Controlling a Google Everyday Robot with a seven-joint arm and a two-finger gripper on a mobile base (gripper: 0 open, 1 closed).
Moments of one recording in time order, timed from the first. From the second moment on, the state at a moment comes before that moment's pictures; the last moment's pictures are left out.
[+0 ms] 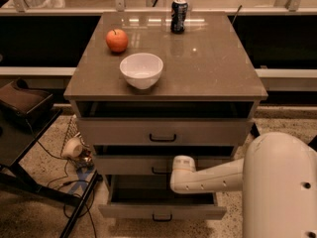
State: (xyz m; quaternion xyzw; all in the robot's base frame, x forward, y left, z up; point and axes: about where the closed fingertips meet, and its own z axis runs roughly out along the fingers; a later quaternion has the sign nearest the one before) arm 0.567 -0.159 0.304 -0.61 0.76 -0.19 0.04
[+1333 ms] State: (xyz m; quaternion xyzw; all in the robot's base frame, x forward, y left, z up) arm 0.548 -0.172 0.272 -0.66 0.74 -0.13 0.01
